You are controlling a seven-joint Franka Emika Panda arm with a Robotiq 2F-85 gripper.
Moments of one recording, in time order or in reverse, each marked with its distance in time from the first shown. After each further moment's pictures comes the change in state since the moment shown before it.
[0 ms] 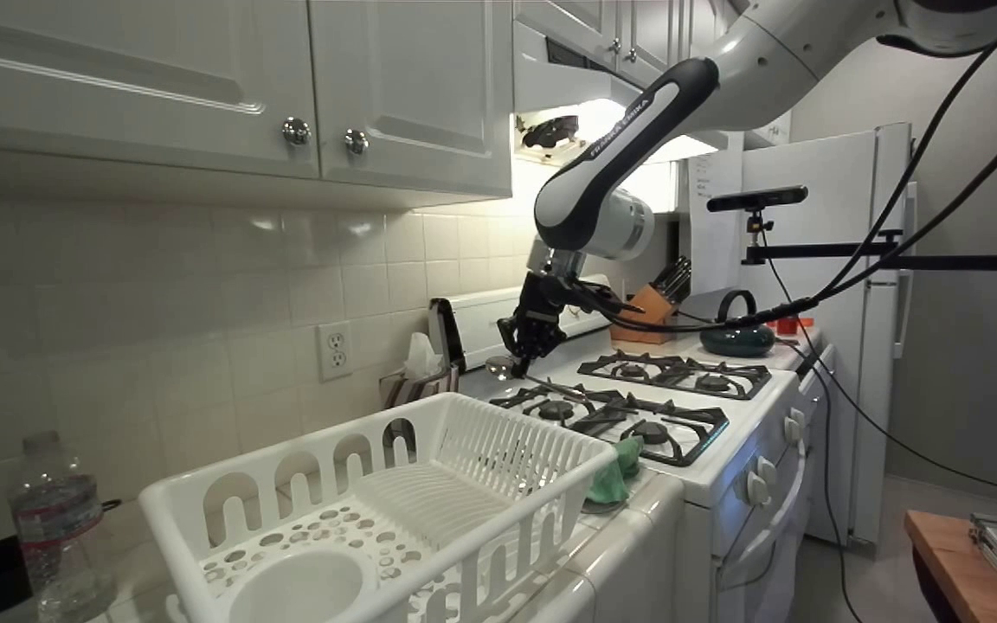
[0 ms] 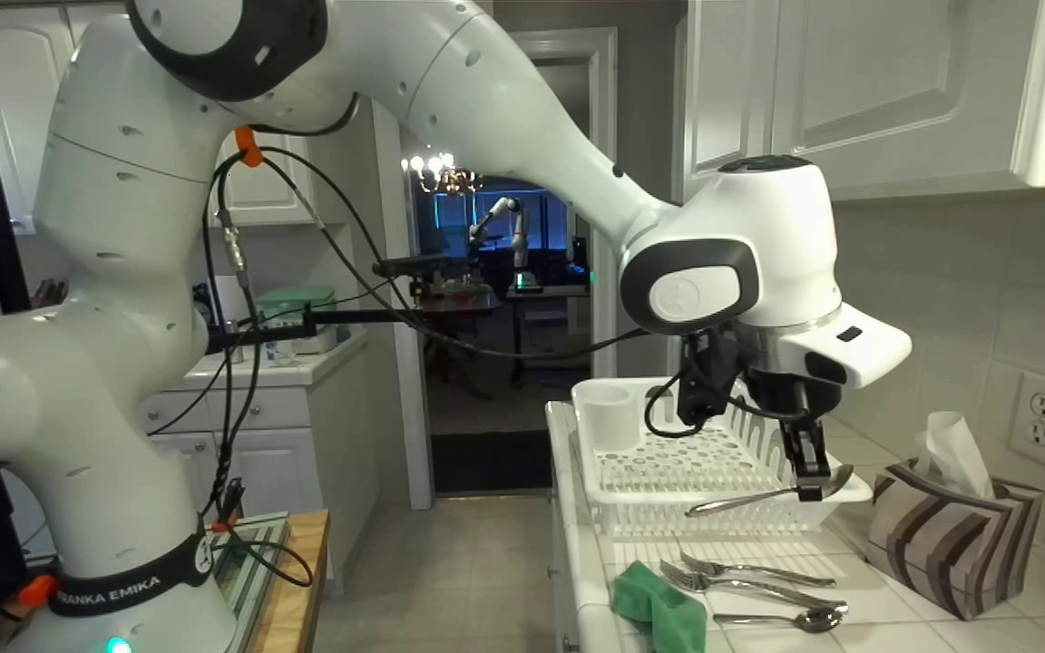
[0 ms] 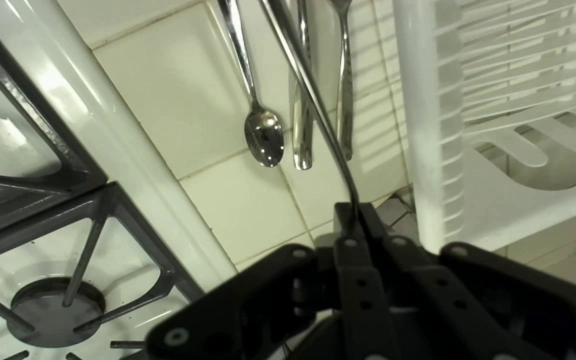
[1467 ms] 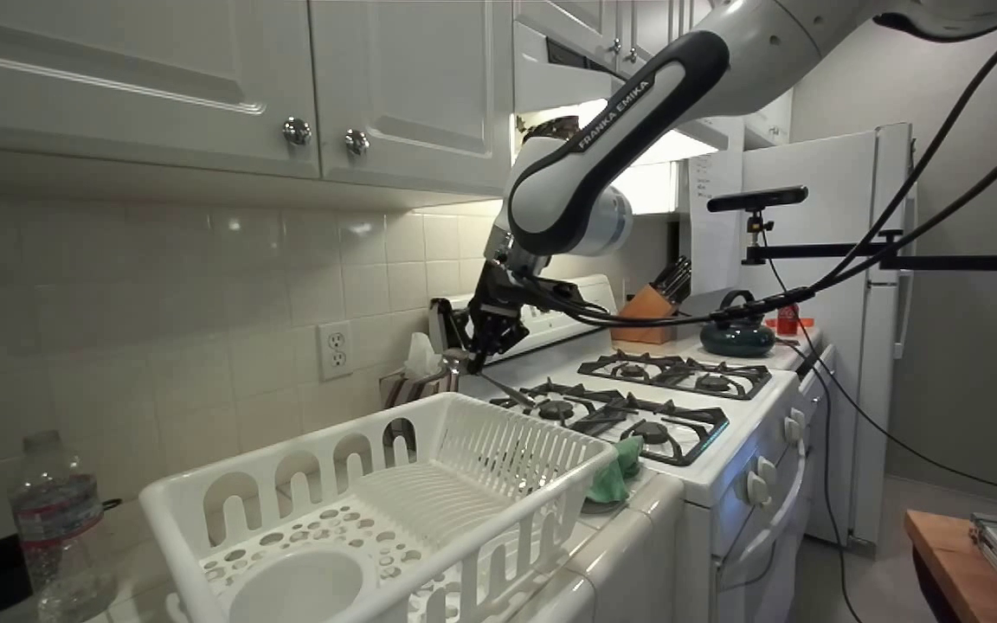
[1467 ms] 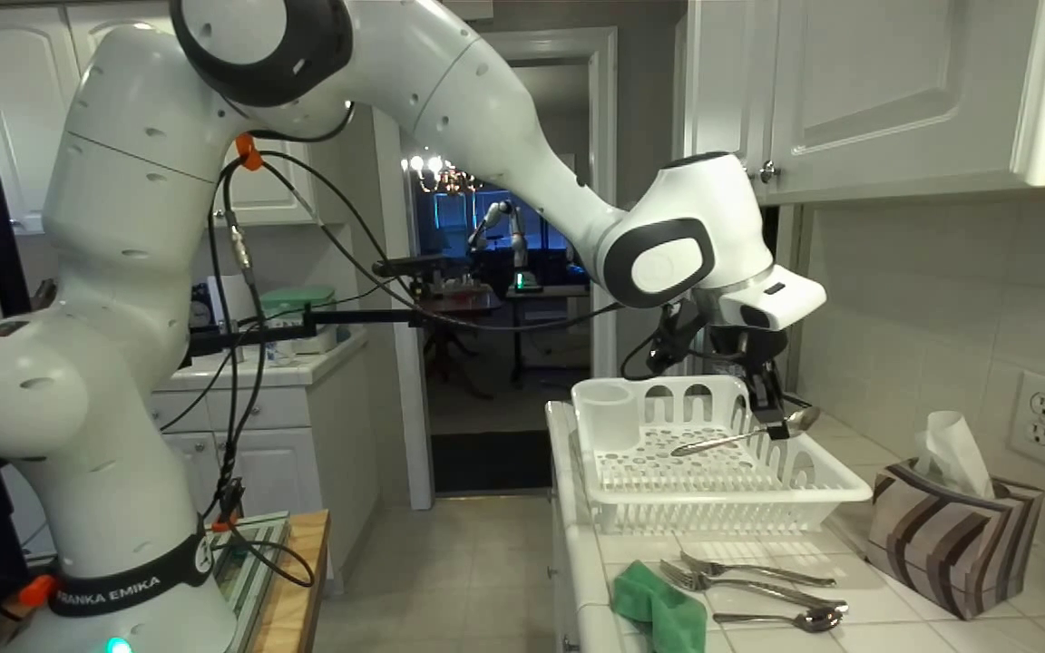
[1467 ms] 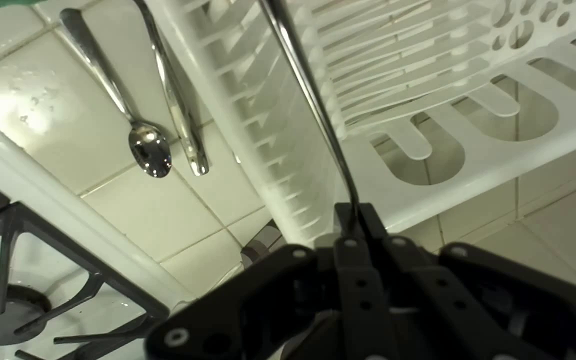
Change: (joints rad) arm 0.233 -0.010 -0.086 0.000 -0.129 0.105 0.349
